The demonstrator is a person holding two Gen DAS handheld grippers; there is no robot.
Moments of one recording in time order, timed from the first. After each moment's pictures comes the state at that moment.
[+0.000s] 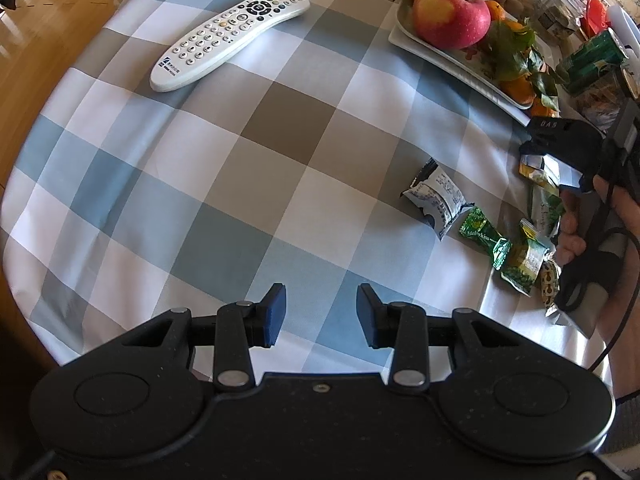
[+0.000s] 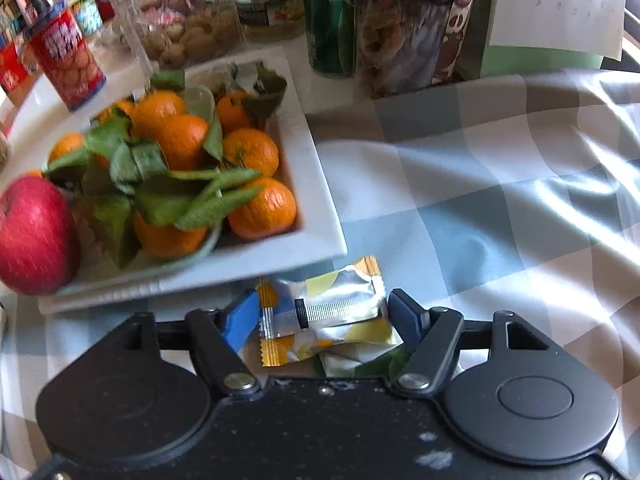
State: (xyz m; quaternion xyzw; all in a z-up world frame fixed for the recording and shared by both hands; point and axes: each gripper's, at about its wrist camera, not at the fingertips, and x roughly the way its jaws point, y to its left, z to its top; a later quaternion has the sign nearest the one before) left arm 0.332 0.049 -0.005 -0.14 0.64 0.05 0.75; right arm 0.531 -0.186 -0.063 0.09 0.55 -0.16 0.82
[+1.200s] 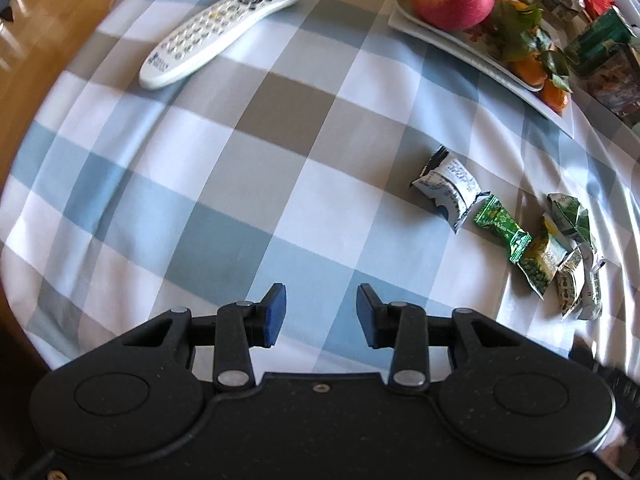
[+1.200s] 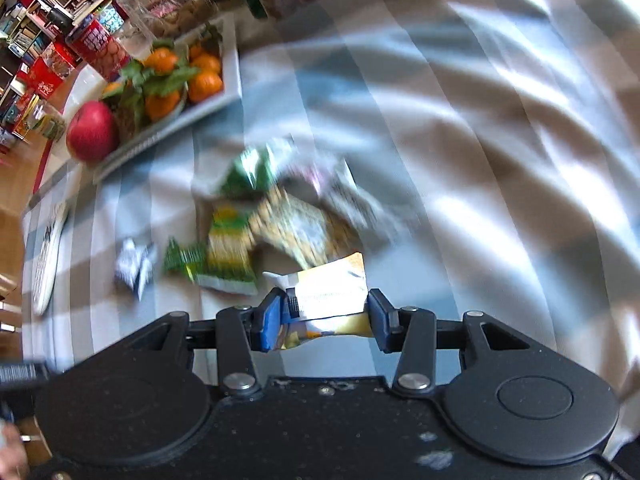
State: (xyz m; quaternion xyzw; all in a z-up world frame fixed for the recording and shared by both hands) left arm 0.335 0.037 -0.021 -0.11 0.64 0.05 0.76; right arm 0.322 -0.262 -0.015 0.20 0.58 -0.09 0.79
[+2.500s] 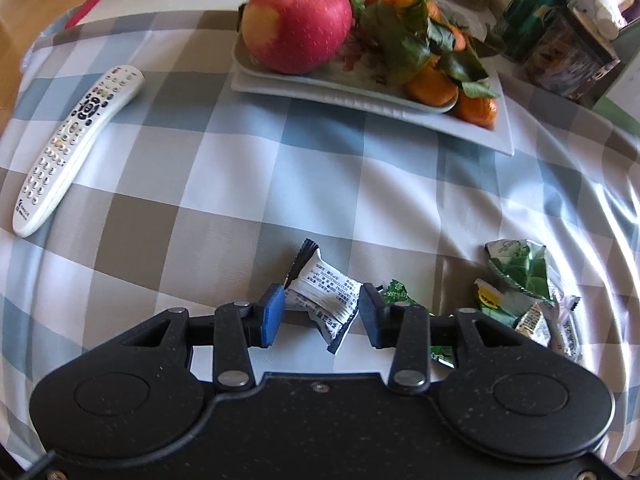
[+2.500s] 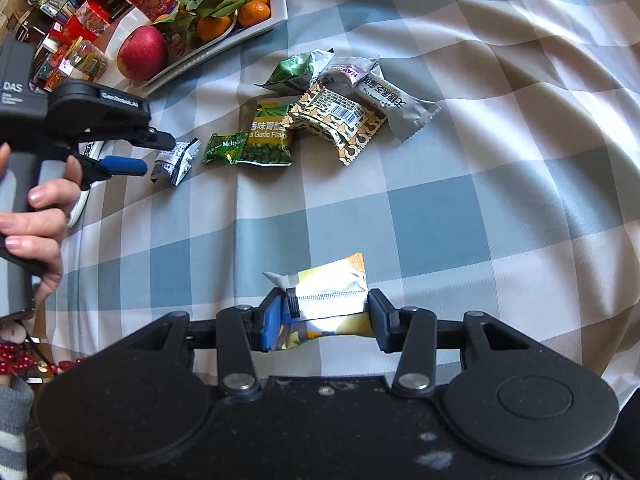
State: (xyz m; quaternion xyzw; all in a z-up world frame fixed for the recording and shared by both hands) left arm 0.417 -0.045 -0.039 -0.04 0.61 -0.02 0.79; right arm 0.272 -0.238 -0.013 0.20 0.61 -0.02 0.77
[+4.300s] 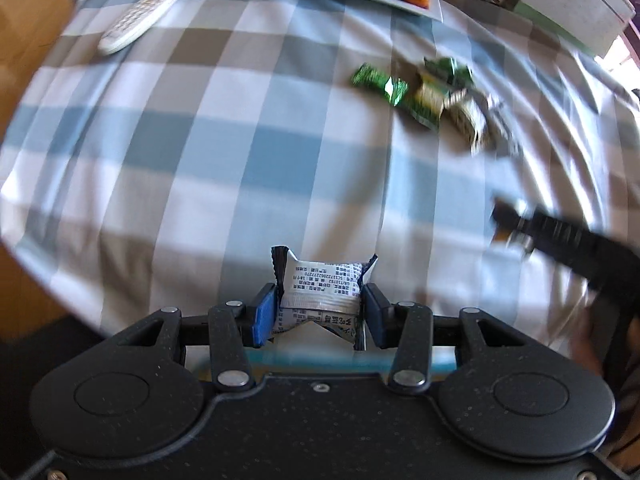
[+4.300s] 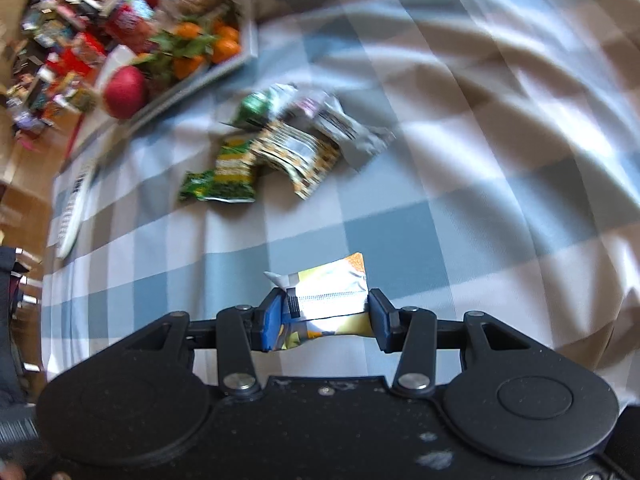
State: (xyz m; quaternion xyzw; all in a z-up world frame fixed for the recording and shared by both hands) left arm 0.205 -0.029 0.024 -0.05 0.64 -0.04 0.77; right arm 0.253 -0.263 -0.010 0.20 0.56 -0.04 0.80
